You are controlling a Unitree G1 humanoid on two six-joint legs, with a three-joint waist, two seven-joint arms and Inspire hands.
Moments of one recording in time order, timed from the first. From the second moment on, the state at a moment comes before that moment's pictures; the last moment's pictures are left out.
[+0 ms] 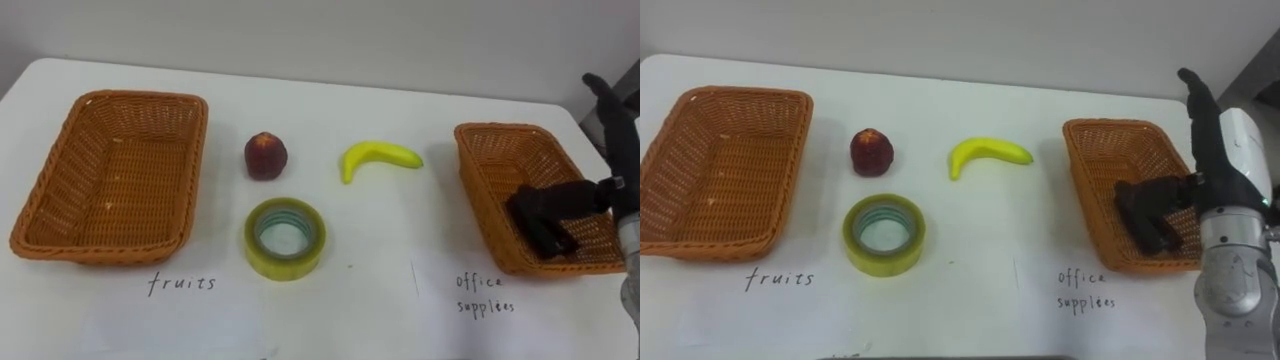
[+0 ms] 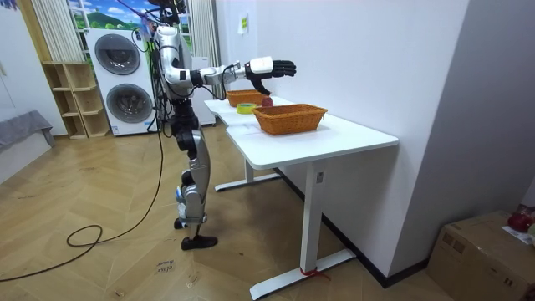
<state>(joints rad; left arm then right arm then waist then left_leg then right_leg) 0.27 0.22 0.19 1.08 0.32 0.10 0.18 0.06 -0.43 -0.22 -0.04 -0.41 0.05 -0.06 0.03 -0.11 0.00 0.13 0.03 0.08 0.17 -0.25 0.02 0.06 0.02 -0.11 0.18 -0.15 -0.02</state>
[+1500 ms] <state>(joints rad) 0.26 0.22 0.17 1.03 0.32 0.11 0.21 -0.06 -0.43 -0.17 -0.16 -0.39 0.05 -0.13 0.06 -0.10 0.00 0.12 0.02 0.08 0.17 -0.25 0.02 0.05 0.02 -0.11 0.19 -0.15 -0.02</state>
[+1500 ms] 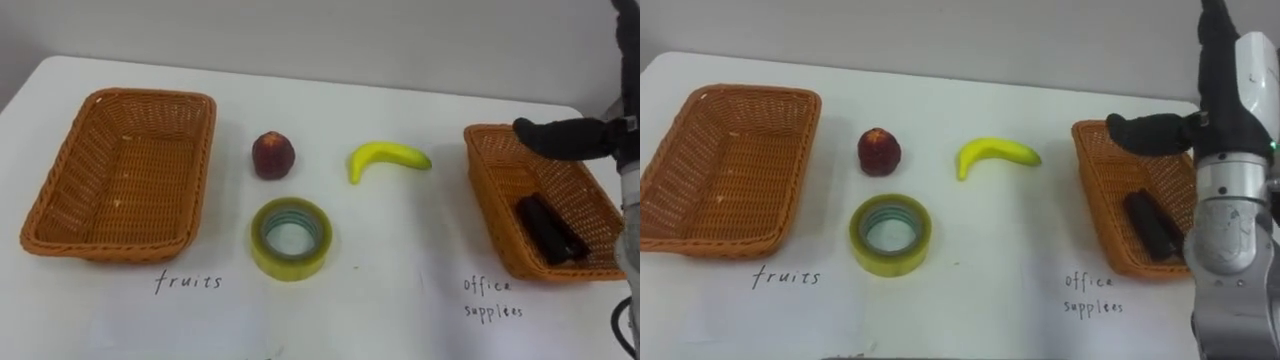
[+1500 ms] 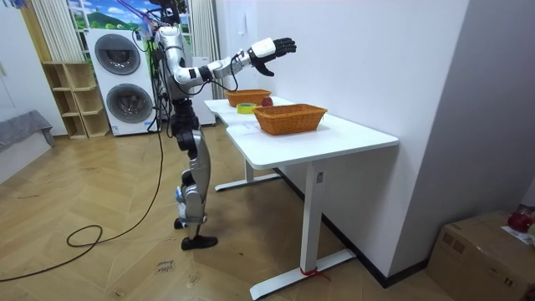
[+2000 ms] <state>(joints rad) 0.25 0.22 0.14 1.04 0.32 0.11 0.18 -0.12 -0.41 -0.10 -0.18 -0.37 0.06 -0.05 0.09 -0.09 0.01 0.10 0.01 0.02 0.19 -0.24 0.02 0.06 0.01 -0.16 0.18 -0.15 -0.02</state>
